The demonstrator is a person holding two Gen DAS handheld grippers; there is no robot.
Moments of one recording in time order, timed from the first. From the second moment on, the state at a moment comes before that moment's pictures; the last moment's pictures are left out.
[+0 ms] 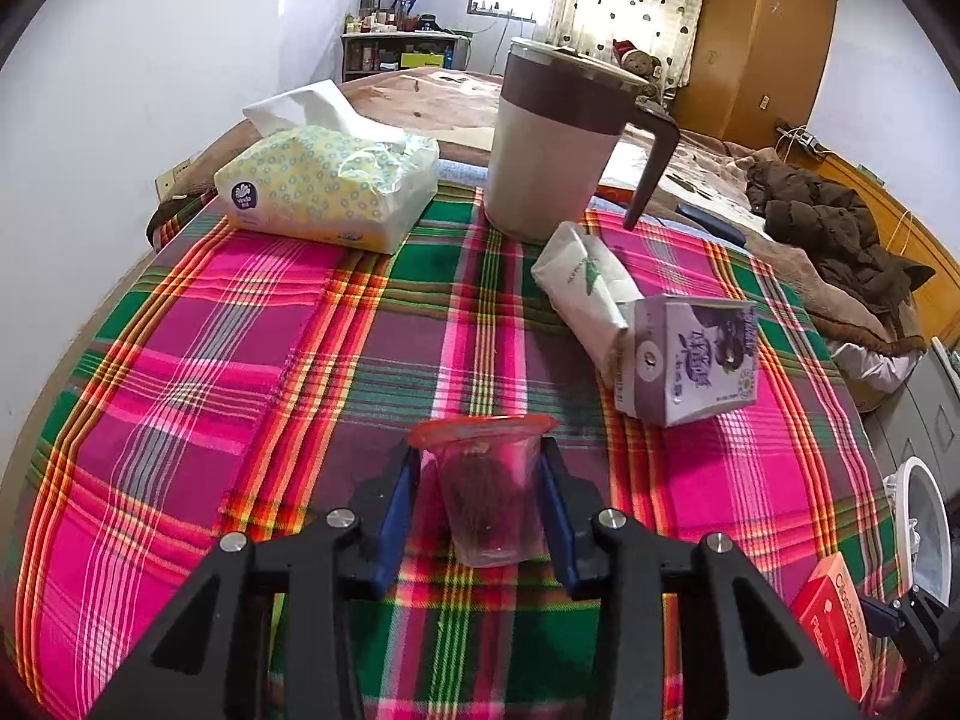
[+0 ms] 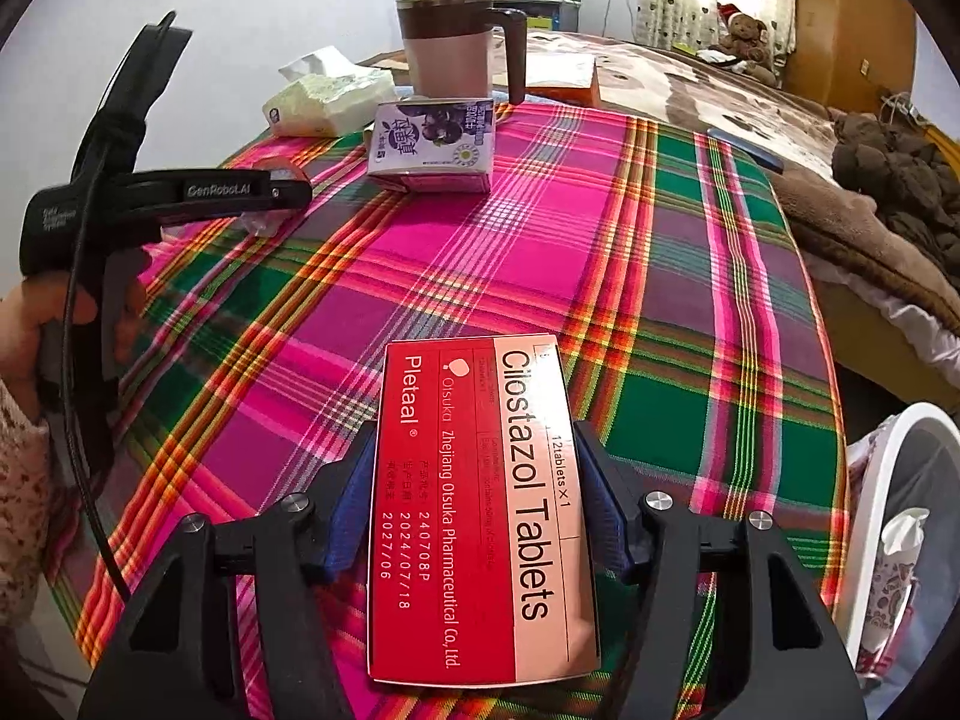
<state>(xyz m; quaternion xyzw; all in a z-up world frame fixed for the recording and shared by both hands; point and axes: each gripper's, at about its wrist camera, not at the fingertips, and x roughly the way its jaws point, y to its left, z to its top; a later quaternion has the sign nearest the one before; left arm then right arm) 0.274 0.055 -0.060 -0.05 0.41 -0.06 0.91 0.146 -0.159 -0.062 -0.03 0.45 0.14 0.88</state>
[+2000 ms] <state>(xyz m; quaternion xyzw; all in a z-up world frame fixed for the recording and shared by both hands) 0.133 -0.152 0.014 0.02 0.34 -0.25 0.91 0.061 -0.331 0.008 0.08 0.33 -0.04 0.94</state>
